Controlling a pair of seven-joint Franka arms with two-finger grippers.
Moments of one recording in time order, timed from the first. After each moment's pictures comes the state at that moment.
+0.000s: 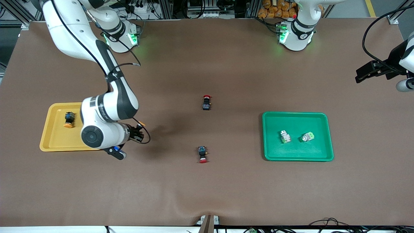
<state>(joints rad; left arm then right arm) 0.01 0.02 -0.07 -1.49 0.04 1.44 -0.16 0.29 0.61 -0.06 -1.52 0.11 1.83 0.68</state>
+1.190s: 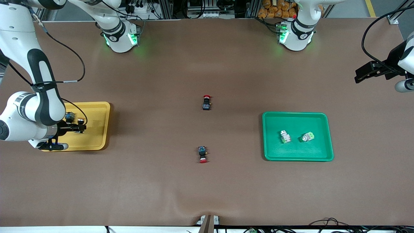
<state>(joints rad) 0.01 0.02 -0.07 -1.50 0.04 1.44 -0.16 -0.17 0.58 -0.07 -1.76 0.09 1.99 -0.25</state>
